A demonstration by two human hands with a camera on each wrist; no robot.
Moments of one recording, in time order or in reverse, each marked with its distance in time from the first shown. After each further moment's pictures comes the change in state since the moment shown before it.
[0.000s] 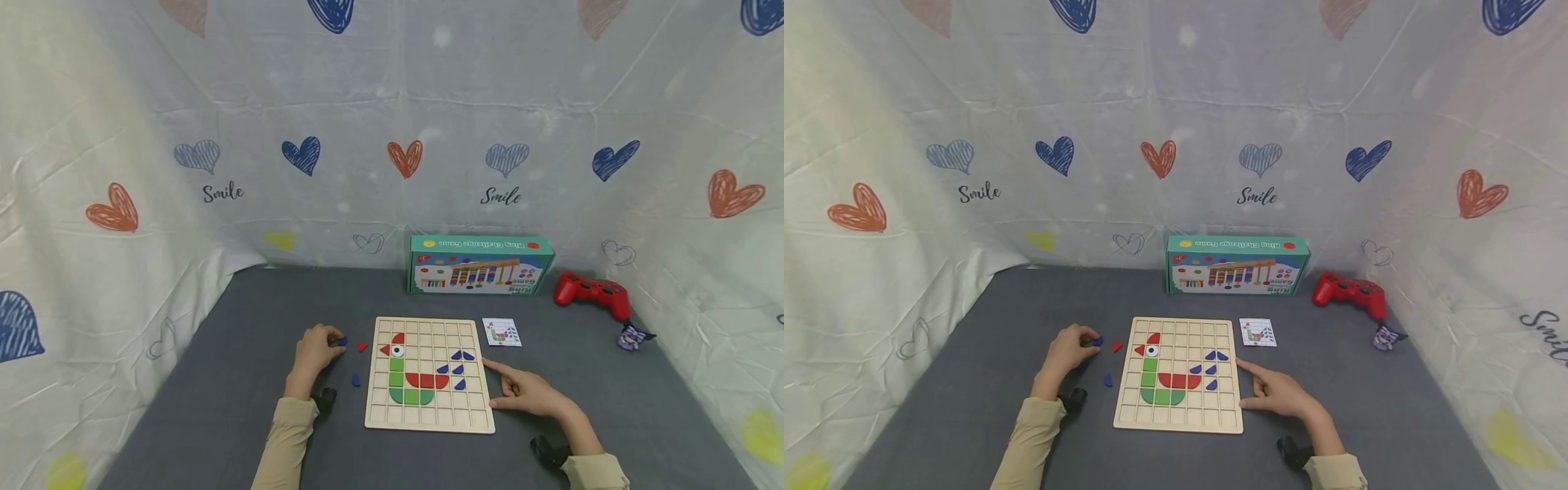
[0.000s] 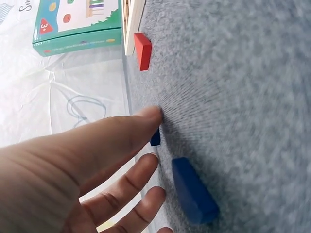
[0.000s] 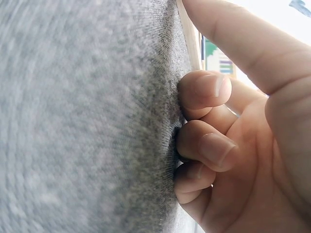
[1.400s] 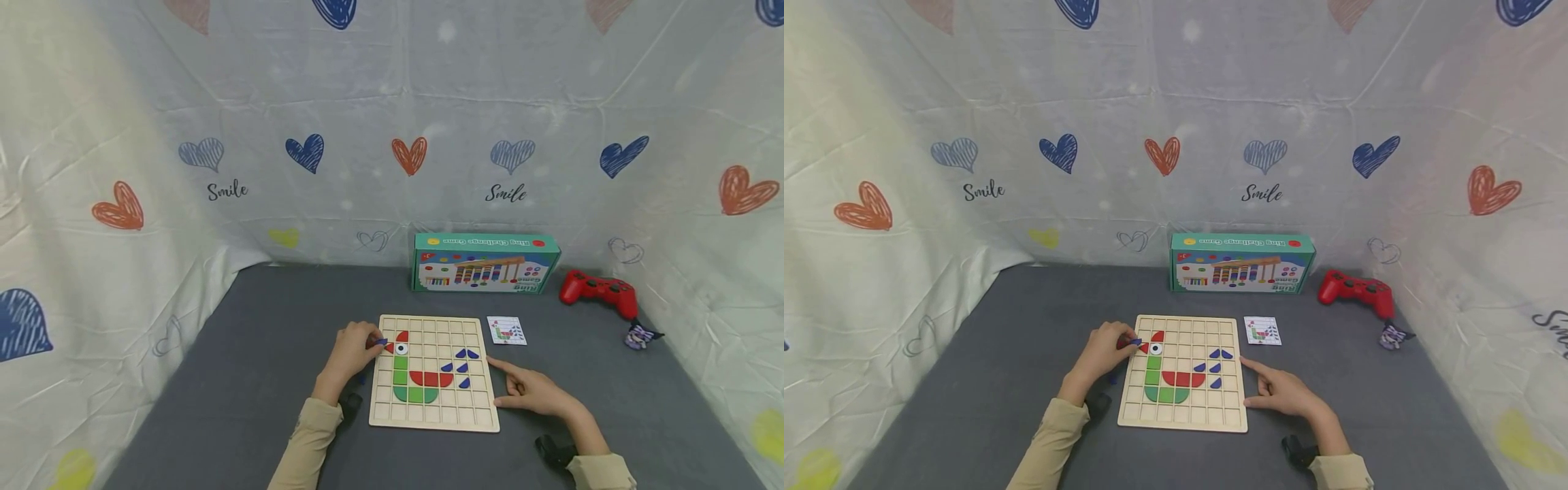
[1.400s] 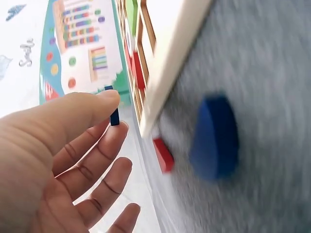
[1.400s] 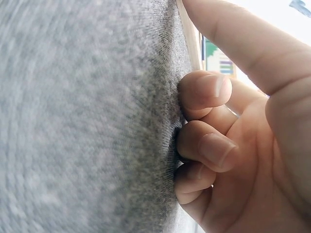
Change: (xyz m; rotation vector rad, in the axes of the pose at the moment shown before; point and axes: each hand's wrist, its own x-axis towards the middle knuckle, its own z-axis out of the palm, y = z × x) left_hand -0.006 0.051 0.023 0.016 0.018 0.282; right_hand 0.000 0.001 0.001 0.010 0.000 -0.017
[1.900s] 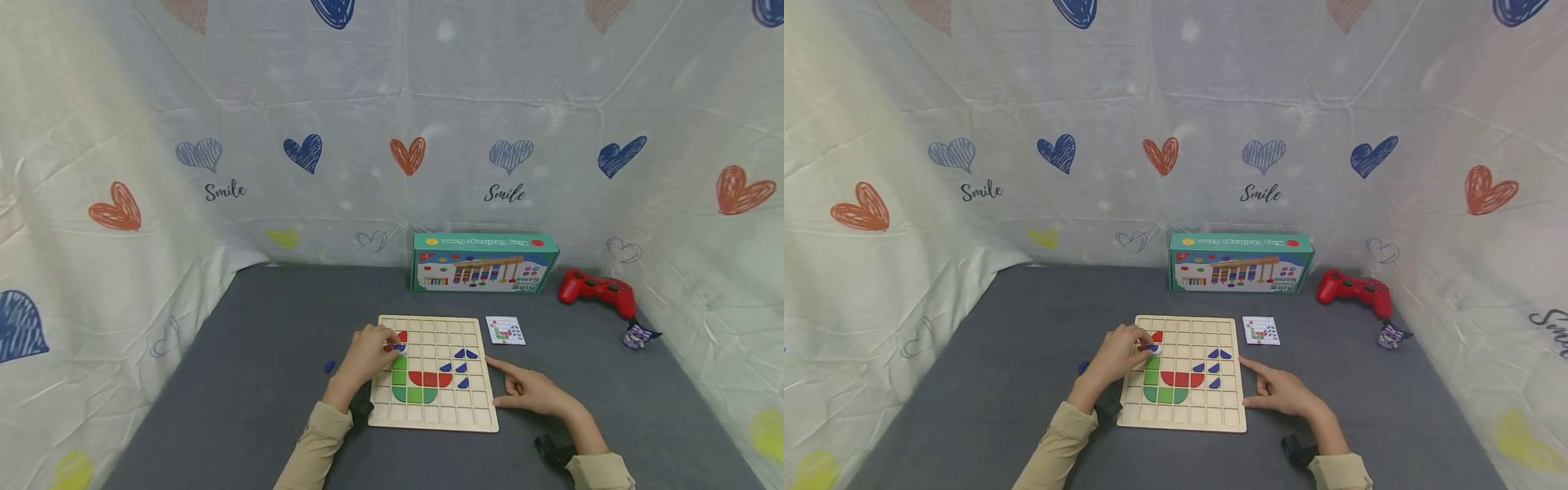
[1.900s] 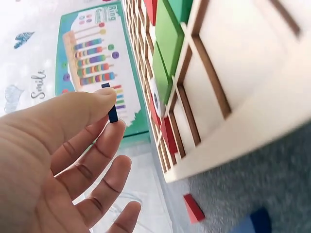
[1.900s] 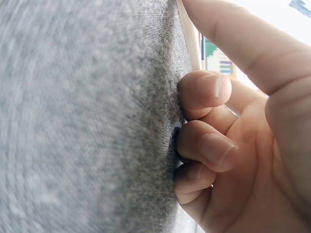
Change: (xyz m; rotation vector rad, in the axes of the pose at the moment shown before) left_hand -0.001 0.031 0.004 -0.005 -0.073 0.105; right_hand 0.000 0.002 0.000 0.000 0.002 -0.016
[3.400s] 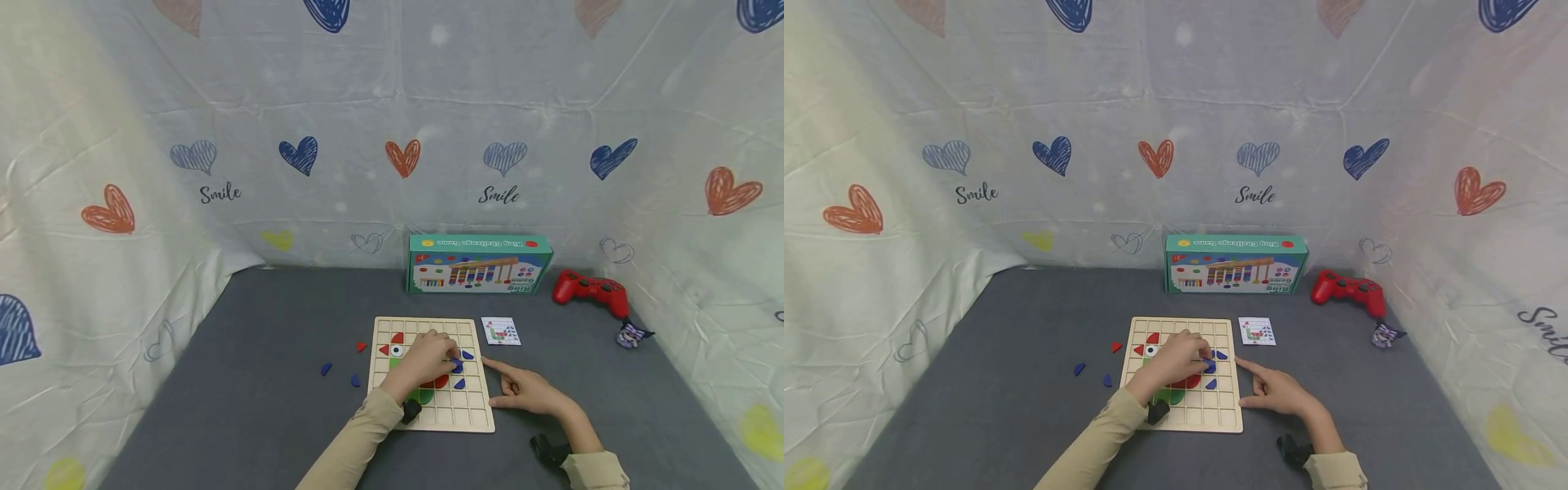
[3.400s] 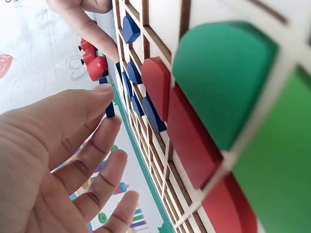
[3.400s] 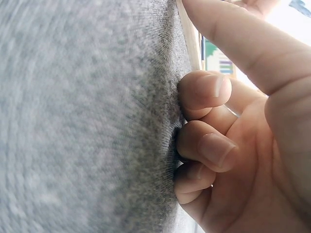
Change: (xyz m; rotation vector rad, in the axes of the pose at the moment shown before) left_hand 0.040 0.080 0.047 0.103 -0.191 0.234; right_hand -0.002 -0.004 -0.001 0.007 0.006 -0.013
